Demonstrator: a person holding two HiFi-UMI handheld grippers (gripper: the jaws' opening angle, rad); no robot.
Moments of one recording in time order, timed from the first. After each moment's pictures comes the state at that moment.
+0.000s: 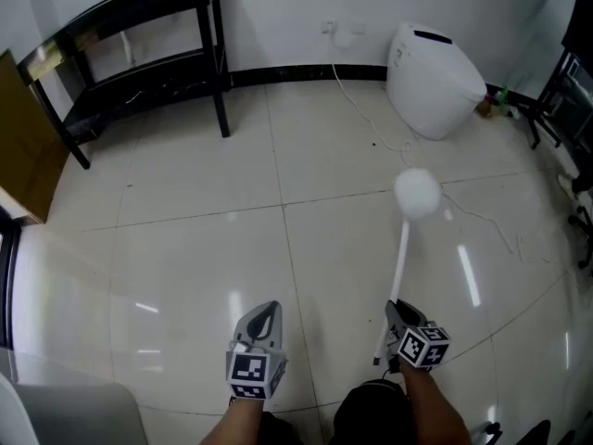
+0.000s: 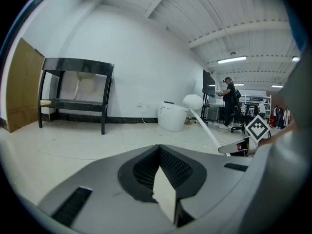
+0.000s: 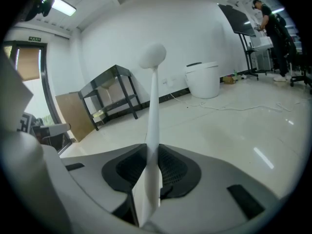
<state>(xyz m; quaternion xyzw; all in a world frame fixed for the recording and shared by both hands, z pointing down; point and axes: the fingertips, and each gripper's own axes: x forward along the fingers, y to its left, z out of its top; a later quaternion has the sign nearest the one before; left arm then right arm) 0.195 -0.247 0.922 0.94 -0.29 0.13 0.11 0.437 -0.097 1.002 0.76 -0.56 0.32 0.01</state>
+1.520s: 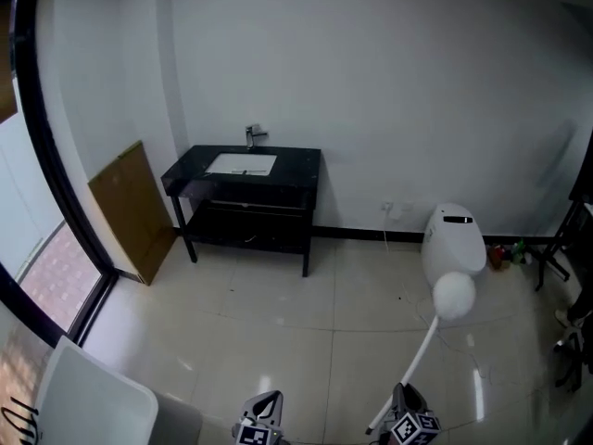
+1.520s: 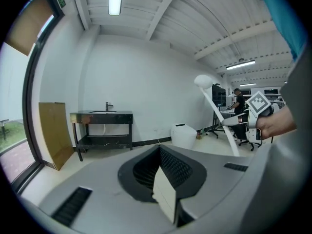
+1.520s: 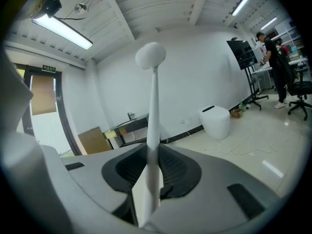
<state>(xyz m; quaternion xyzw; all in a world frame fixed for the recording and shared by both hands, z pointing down) -0.032 -0.118 0.289 0.91 -0.38 0.13 0.08 0.276 -0.013 0.286 0.77 -0.59 0.24 -0.07</state>
